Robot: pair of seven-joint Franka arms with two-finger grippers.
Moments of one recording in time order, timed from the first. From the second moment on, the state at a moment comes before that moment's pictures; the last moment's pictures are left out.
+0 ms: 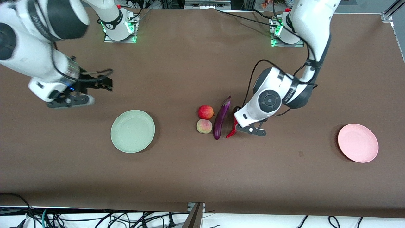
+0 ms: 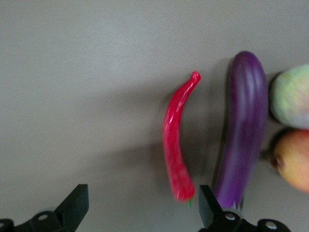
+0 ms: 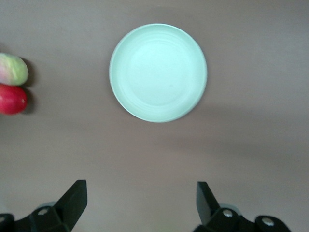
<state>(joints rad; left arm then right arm) -0.39 0.65 -0.10 -1.61 -0.04 2.14 -0.23 0.30 0.23 -0.02 -1.56 0.08 1.66 0.17</state>
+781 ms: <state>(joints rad) -0.44 0.74 -0.09 -1.63 -0.06 2.28 -0.26 0.55 0.53 -0.02 -1.54 0.16 2.07 0.60</state>
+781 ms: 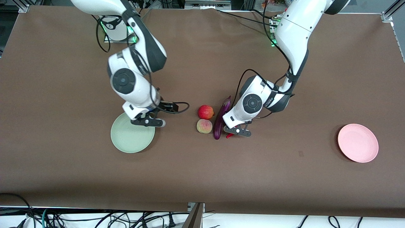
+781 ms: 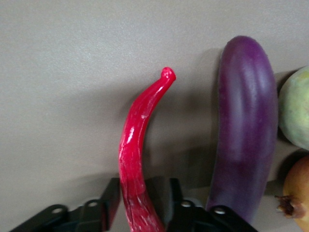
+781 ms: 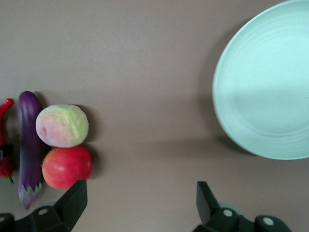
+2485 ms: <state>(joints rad) 0.37 0.73 -0.04 -1.53 0.36 2.33 0.70 0.82 0.78 -0.02 -1.53 0.03 2.50 1.04</state>
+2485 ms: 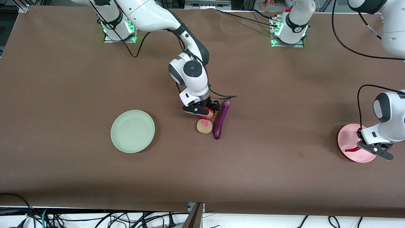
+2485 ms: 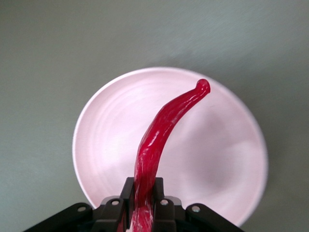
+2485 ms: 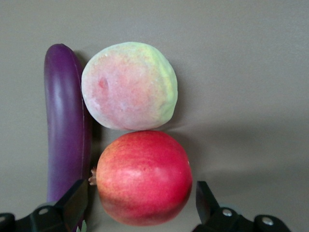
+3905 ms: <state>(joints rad) 0.34 0.52 -0.57 -1.51 0.08 1.72 0.01 0.49 0.58 -0.08 -1.52 0.03 2.01 0.38</state>
